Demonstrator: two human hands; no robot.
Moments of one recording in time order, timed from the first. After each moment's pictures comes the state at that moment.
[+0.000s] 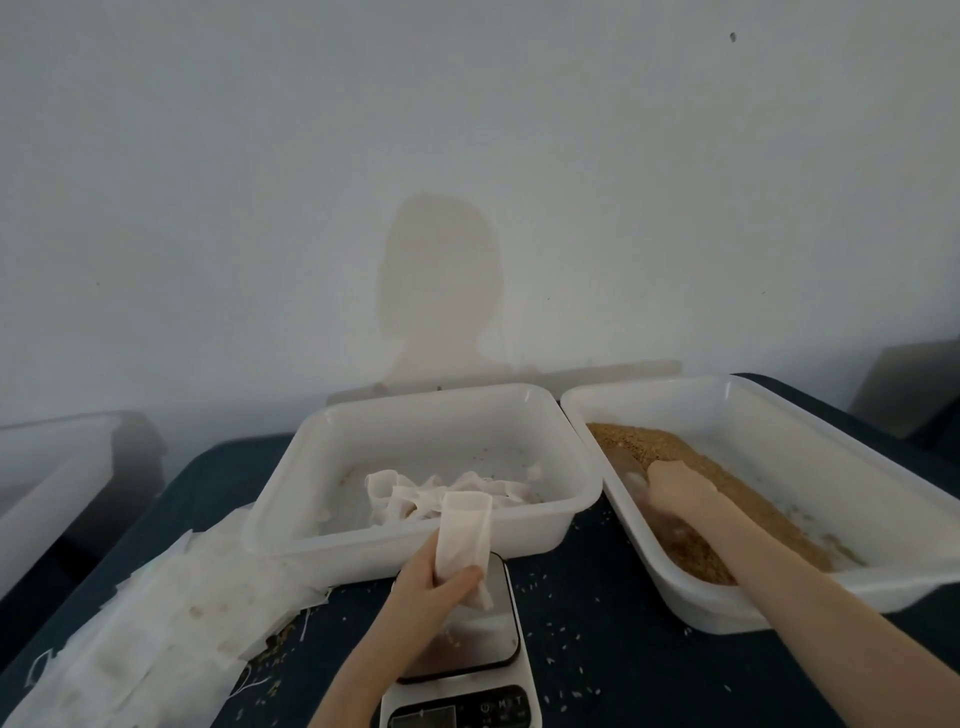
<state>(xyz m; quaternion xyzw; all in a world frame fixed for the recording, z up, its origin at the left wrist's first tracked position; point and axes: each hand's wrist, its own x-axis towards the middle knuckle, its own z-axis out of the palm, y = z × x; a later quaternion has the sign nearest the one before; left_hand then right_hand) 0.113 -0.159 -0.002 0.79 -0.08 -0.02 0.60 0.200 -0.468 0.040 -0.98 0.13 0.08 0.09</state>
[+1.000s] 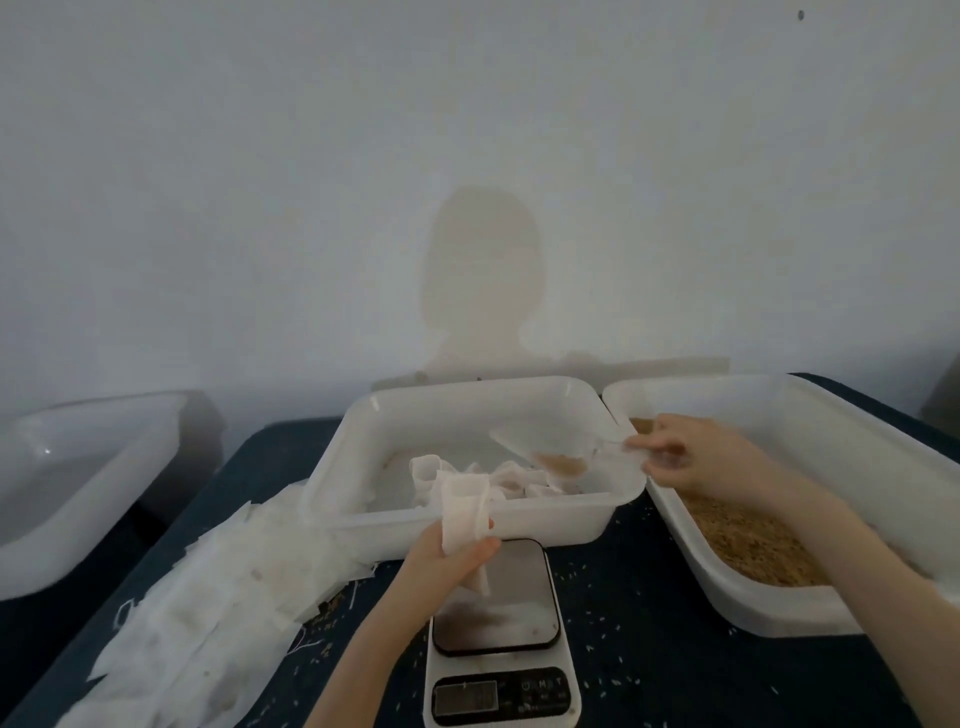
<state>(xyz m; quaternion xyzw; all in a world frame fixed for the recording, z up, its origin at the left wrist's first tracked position) 0.105 -0.135 0.019 0.81 -0.06 -0.01 0.58 0.162 -0.453 0.095 -0.96 -0.17 -0.05 0.21</state>
